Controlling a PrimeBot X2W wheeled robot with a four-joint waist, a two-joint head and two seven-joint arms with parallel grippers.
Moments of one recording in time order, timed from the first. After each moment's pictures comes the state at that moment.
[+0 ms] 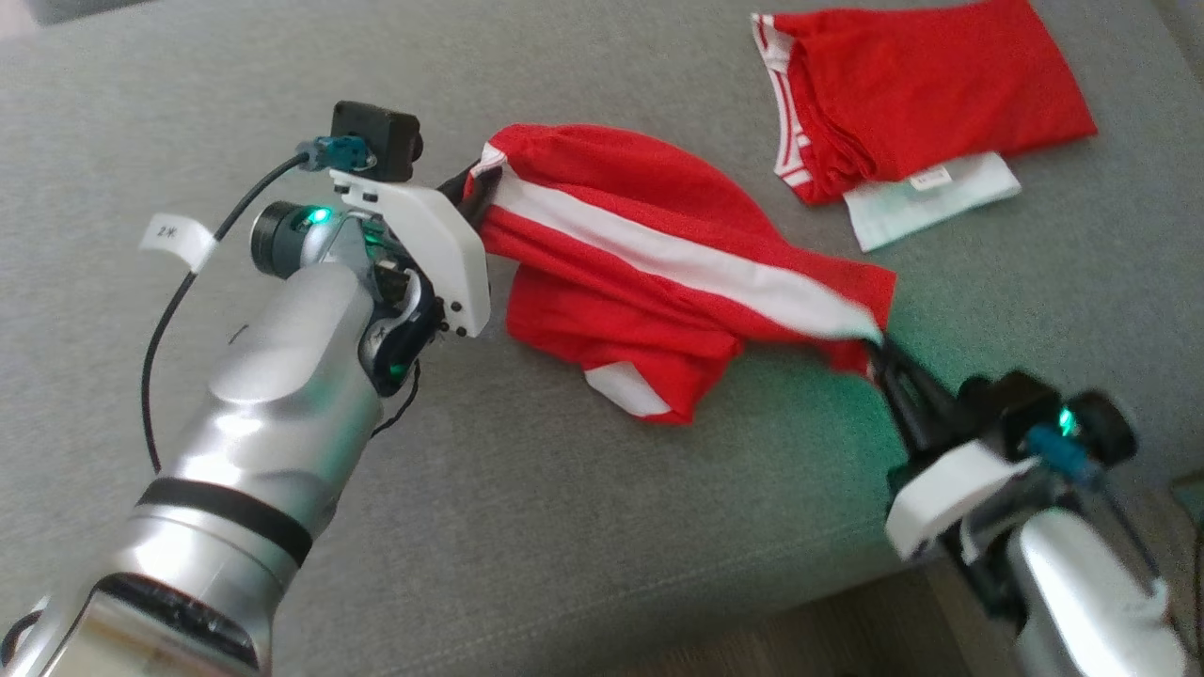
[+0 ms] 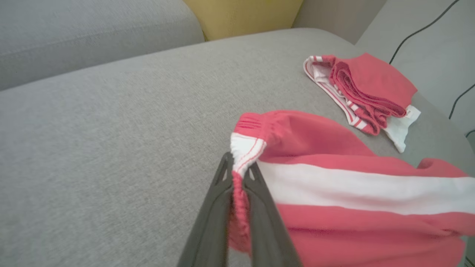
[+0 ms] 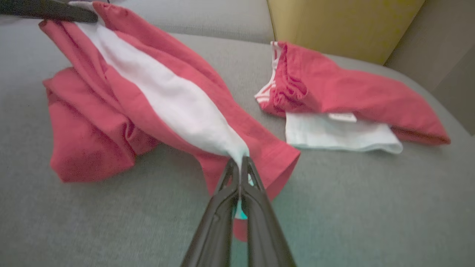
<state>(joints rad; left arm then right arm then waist) -0.89 0.12 -0.73 0.88 -0.66 -0.12 0.03 -0.18 -0.23 0.28 0.24 0.12 0.12 -0.03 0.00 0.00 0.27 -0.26</state>
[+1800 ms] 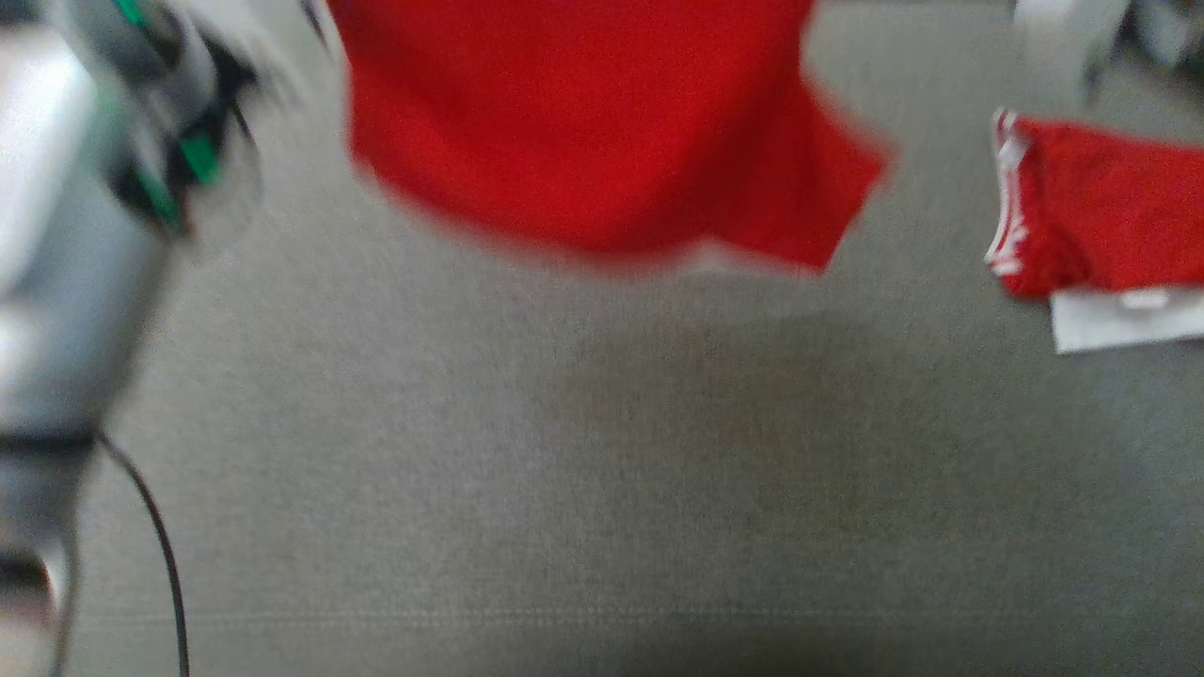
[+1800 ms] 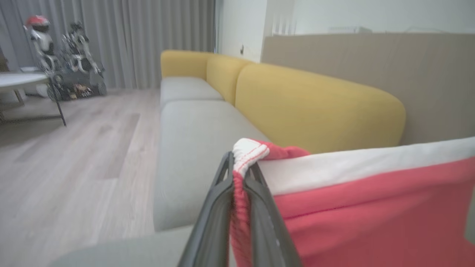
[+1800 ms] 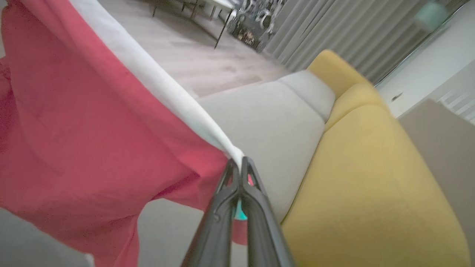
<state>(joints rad) -1.03 0.38 -0.56 0.34 -0.75 0.10 0.14 -1.26 -0.67 0.87 0.13 0.60 0.12 0.57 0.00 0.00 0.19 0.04</state>
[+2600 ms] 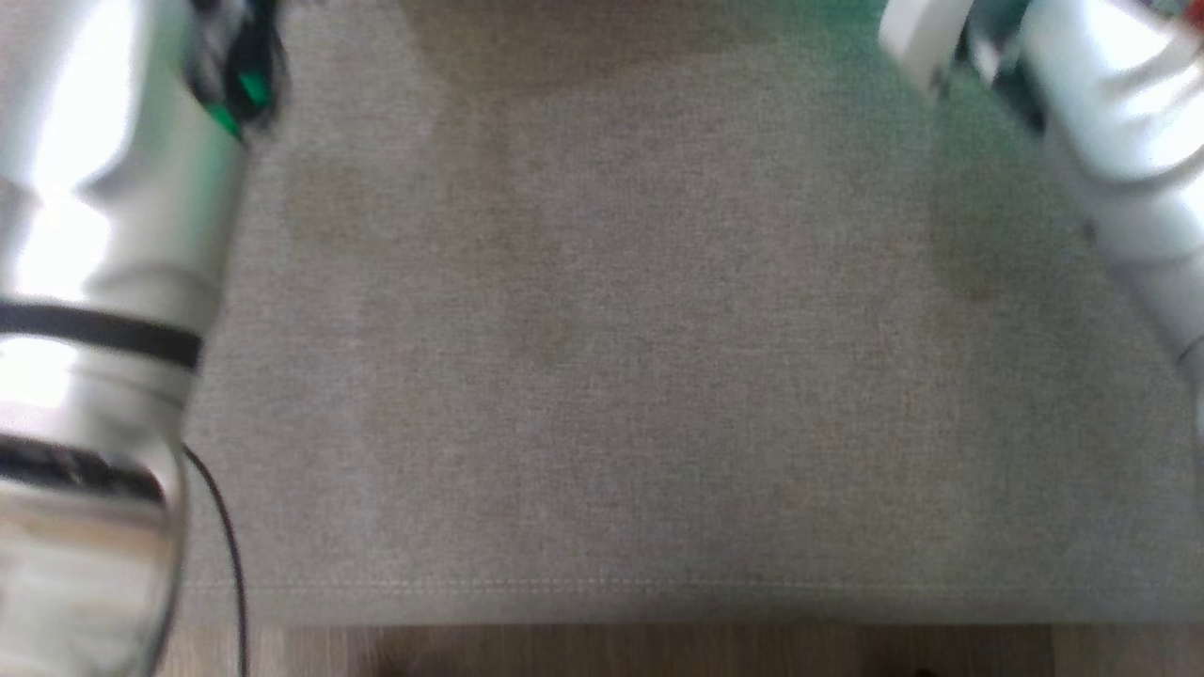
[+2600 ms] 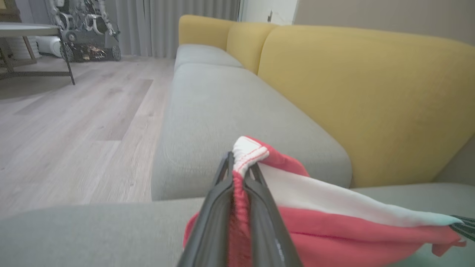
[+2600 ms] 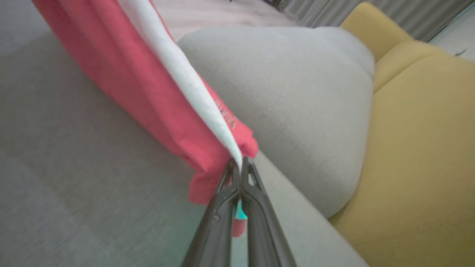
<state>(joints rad) -1.24 0.18 -0.50 0.86 -0.61 -0.05 -0.25 -1.35 -0.29 0.94 0.99 0.23 0.12 -0.11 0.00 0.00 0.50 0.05</state>
